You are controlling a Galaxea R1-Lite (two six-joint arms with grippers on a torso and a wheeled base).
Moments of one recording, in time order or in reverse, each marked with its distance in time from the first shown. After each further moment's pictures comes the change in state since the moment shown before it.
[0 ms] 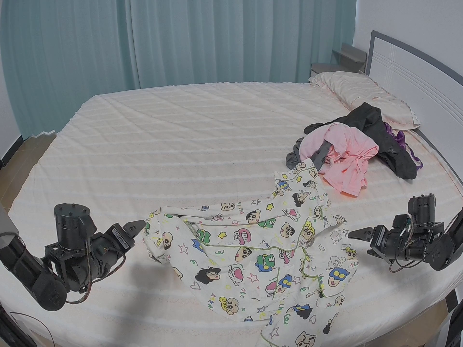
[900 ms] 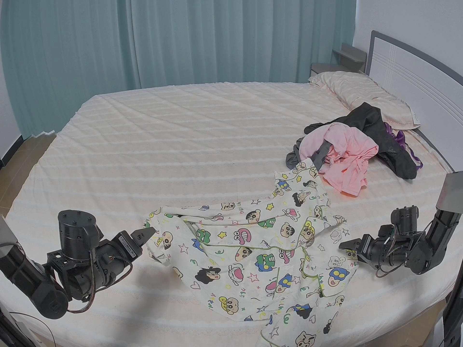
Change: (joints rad) left arm -0.083 -0.026 0.033 -0.002 0.004 -0.035; right arm -0.006 0.263 -0.034 -0.181 0.041 0.005
